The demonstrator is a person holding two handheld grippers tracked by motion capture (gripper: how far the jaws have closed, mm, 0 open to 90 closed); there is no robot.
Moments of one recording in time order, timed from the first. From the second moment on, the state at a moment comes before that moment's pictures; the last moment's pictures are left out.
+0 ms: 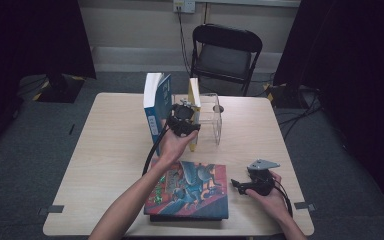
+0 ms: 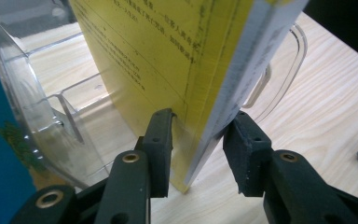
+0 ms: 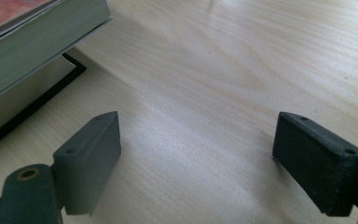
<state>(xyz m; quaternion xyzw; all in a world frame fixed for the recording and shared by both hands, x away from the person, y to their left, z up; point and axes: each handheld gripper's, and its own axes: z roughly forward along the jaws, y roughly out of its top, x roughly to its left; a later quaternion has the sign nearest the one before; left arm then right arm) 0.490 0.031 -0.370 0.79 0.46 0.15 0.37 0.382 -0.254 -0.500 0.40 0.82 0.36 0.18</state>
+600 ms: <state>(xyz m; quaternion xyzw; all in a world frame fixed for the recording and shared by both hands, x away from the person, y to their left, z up) 0.490 0.034 -0.372 0.80 0.45 0.14 0.38 0.382 -0.254 -0.500 0.40 0.82 0.36 0.18</state>
